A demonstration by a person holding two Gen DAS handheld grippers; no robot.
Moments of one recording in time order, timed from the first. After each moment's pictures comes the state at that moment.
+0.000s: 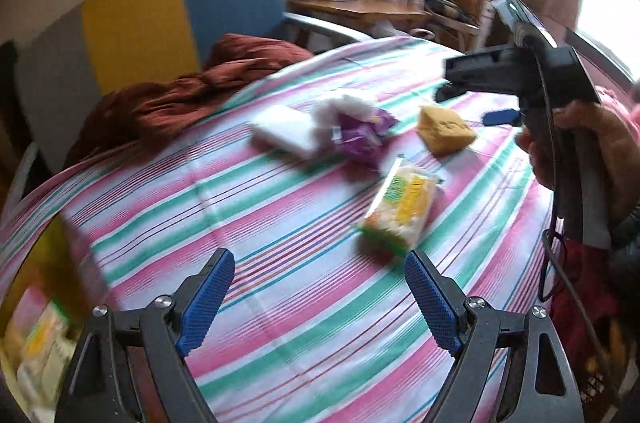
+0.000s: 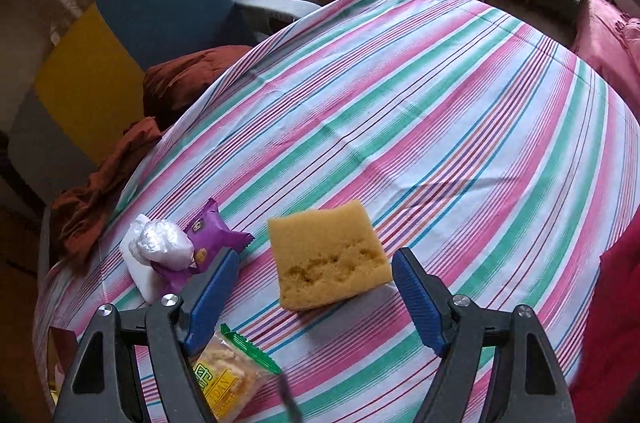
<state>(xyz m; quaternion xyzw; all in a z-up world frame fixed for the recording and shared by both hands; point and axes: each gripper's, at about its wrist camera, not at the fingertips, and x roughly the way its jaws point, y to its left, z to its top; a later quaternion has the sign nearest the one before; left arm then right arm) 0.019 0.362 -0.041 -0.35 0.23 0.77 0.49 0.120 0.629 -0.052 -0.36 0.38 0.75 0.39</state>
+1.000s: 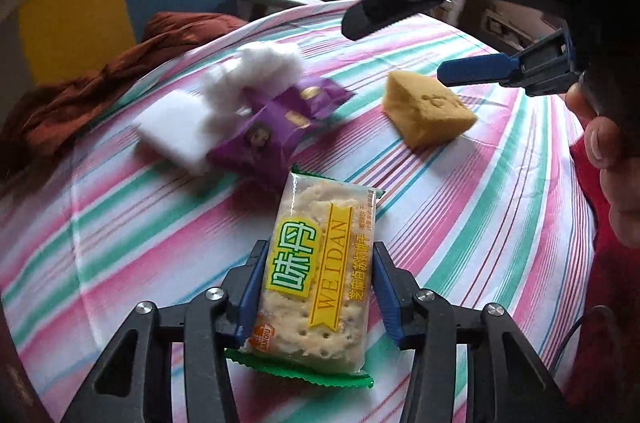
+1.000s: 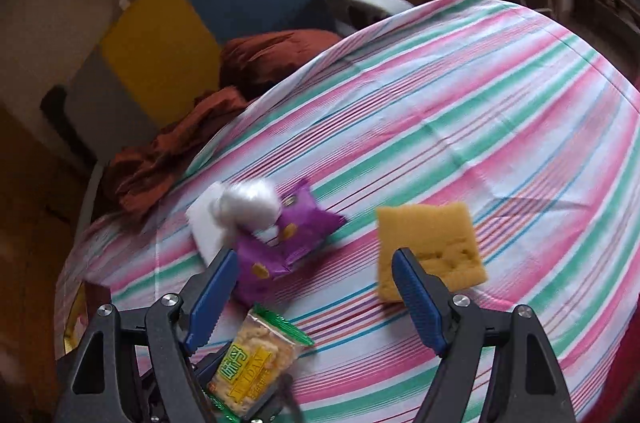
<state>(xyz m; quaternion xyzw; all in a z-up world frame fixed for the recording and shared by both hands) 0.018 0.450 -0.101 -0.38 0.24 0.73 0.52 0.077 0.598 -0.041 -0.38 0.35 0.82 0.26</state>
